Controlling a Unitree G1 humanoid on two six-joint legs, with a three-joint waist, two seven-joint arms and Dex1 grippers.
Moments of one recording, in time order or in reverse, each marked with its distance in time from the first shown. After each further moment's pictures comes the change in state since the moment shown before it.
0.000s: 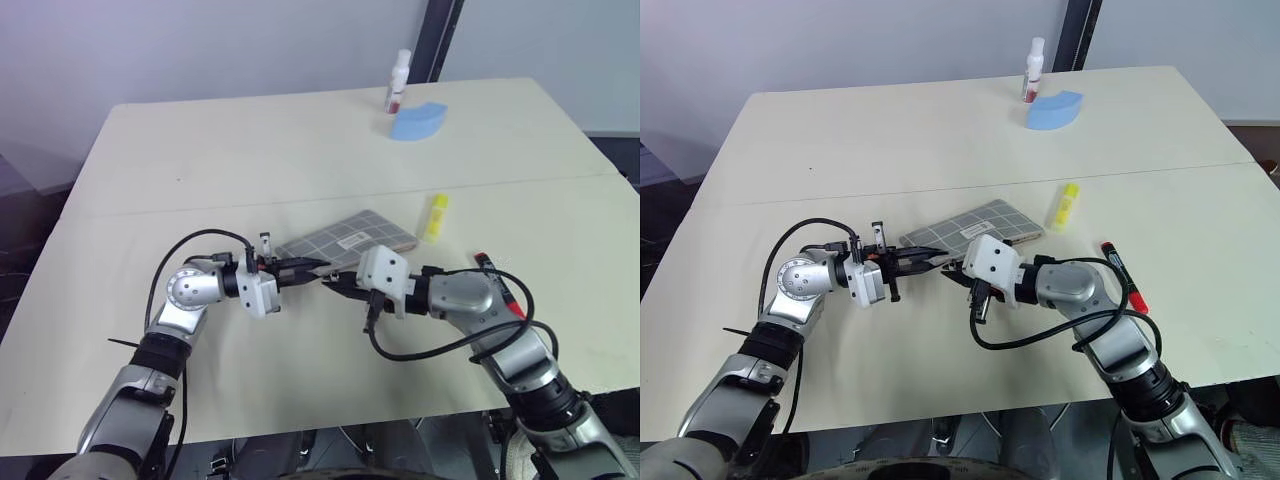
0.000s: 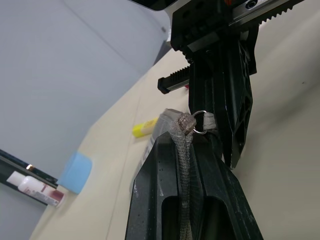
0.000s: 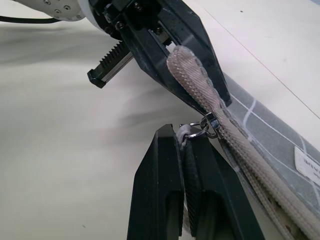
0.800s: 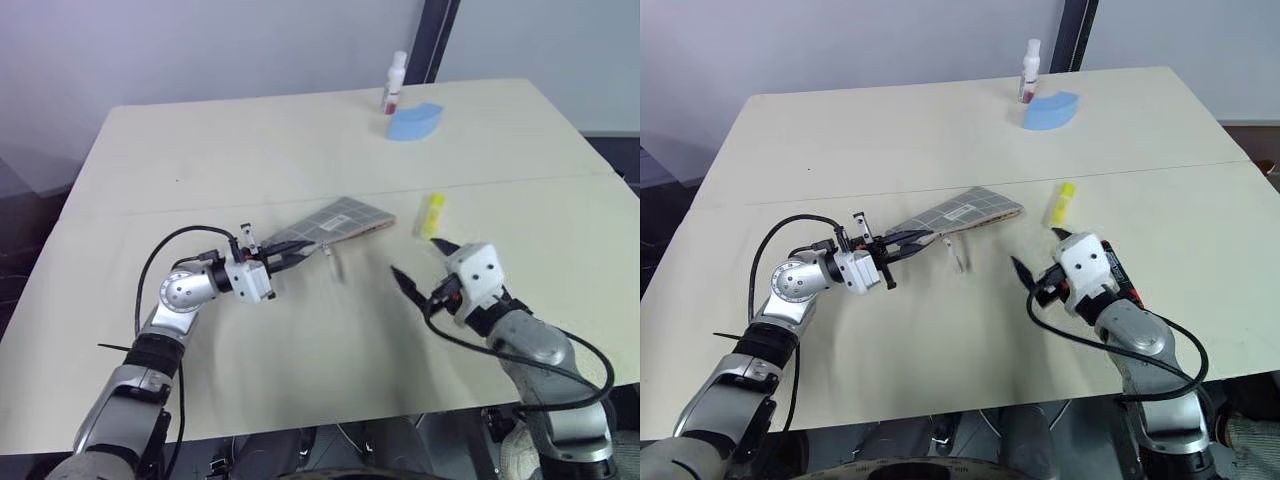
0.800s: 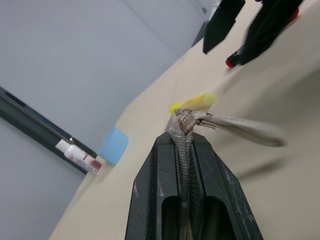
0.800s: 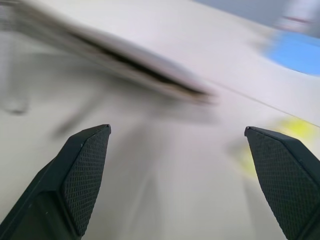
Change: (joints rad) left arm -0.013 0.000 0.040 0.117 0.060 -0.038 0.216; right arm 0.349 0.166 -0.391 -0.160 -0.062 0.071 -0.500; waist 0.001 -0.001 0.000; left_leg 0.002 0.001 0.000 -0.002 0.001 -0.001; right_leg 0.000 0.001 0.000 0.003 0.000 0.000
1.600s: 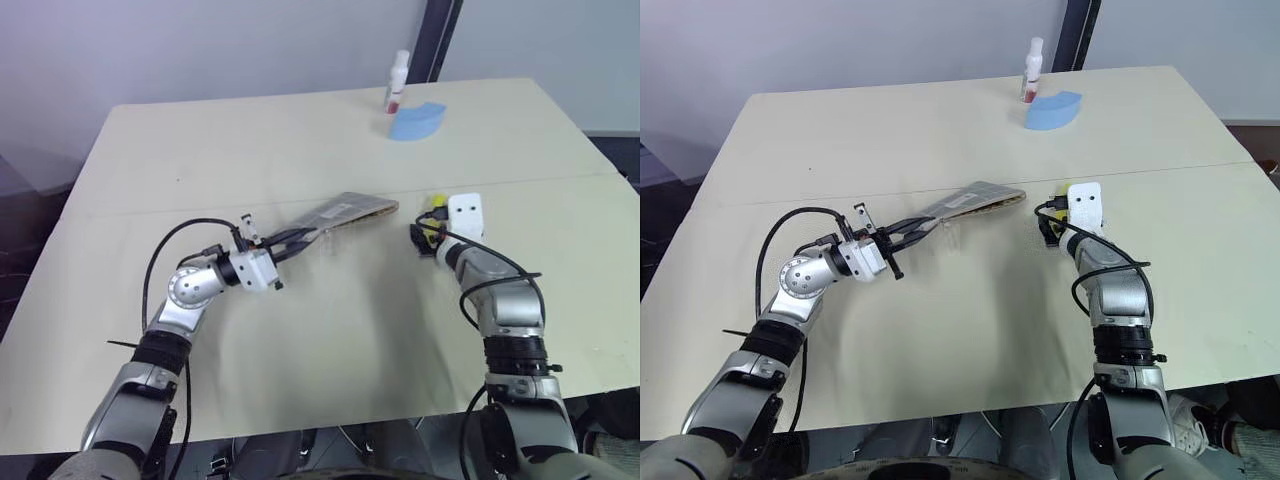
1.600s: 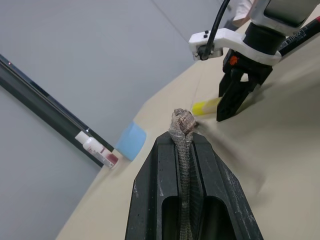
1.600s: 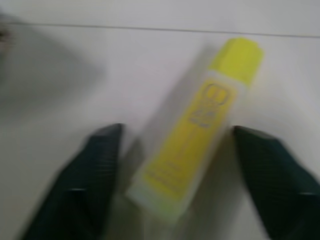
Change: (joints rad) left arm 0.000 -0.013 -0.002 -0.062 0.034 0.062 0.087; right arm -0.475 0.078 -0.064 0.611 0.015 0.219 -0.156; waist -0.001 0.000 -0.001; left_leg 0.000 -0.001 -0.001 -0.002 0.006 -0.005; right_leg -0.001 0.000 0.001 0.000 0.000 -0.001
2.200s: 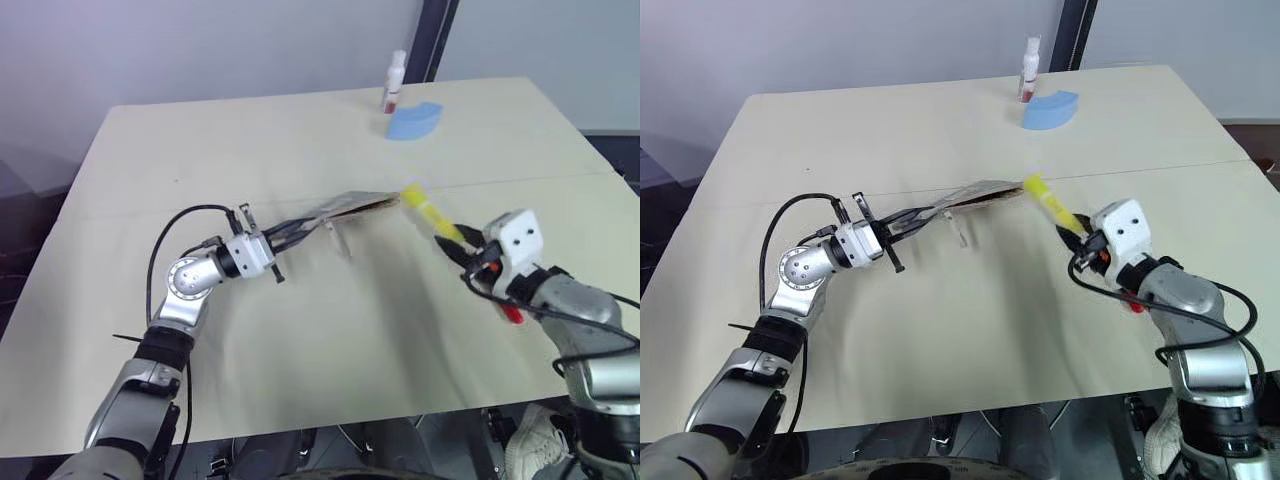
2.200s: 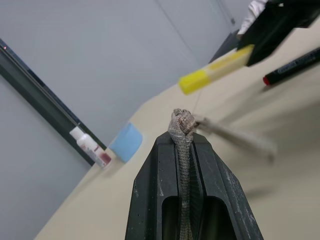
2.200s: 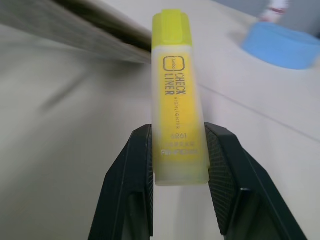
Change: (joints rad) left arm -0.034 -0.023 0.007 -0.017 -0.142 0.124 -0.096; right arm 0.366 -0.318 -0.064 -0.447 0.182 -0.238 0.444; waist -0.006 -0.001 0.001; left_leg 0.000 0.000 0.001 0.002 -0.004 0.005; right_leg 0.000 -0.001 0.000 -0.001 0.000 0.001
